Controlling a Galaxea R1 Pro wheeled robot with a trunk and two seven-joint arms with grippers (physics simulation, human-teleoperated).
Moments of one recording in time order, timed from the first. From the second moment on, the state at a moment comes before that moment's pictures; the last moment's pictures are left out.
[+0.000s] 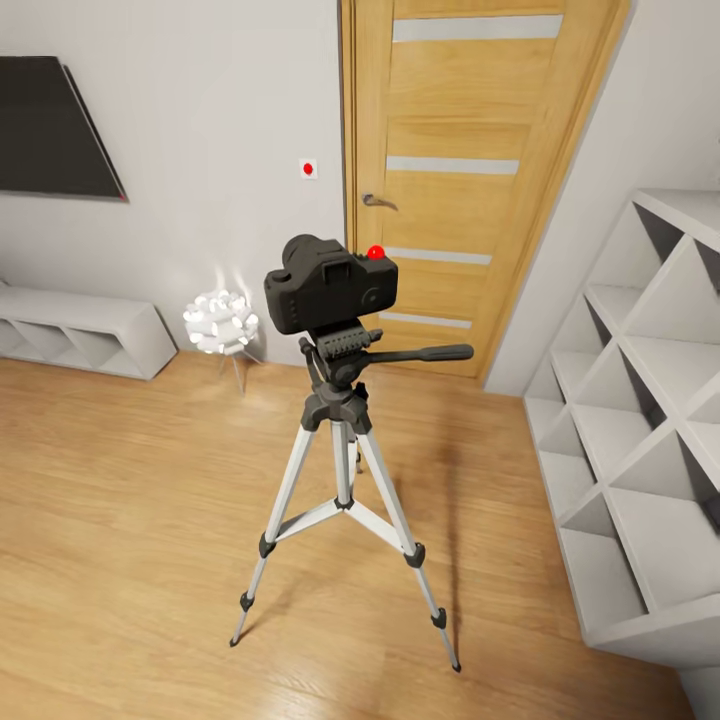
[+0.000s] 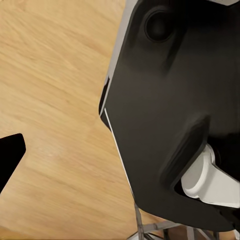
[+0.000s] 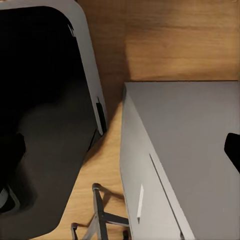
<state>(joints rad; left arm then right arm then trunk) -0.28 0.05 -1.34 -0.03 1.65 0.10 0.09 -0.22 -0.13 0.09 0.03 -0.27 -0.07 0.03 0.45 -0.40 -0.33</state>
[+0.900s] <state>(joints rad) -0.28 0.05 -1.34 -0.02 1.65 0.06 0.09 -0.17 -0.07 0.10 0.03 -0.26 -0.12 0.03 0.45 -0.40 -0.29</state>
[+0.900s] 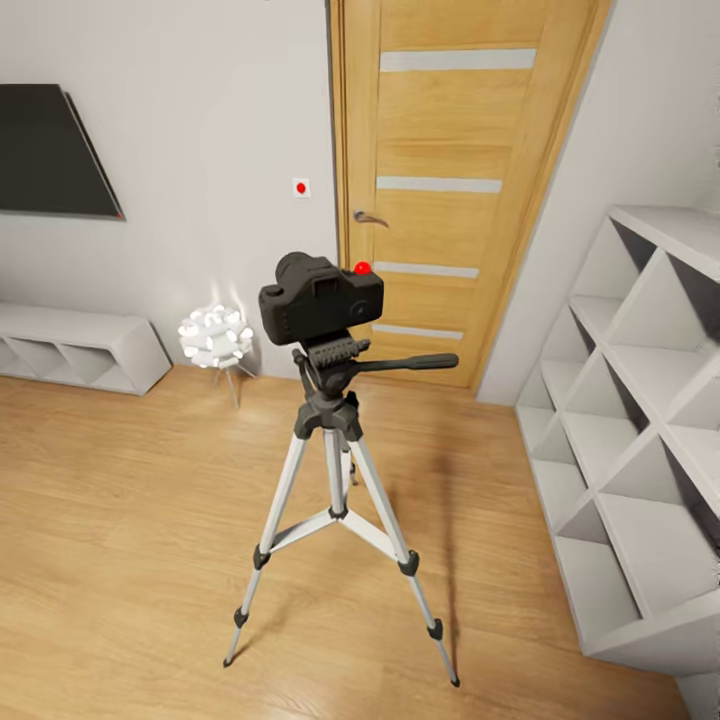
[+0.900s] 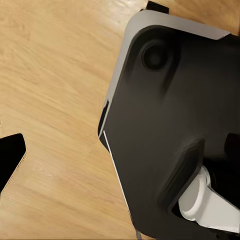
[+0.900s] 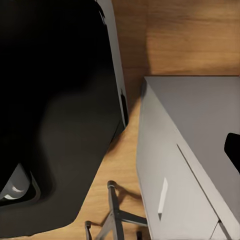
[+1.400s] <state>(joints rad) -0.28 0.05 -1.34 -0.02 1.65 -0.03 0.09 -0.15 -0.07 0.10 0.03 -0.26 -0.17 0.03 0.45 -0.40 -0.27</state>
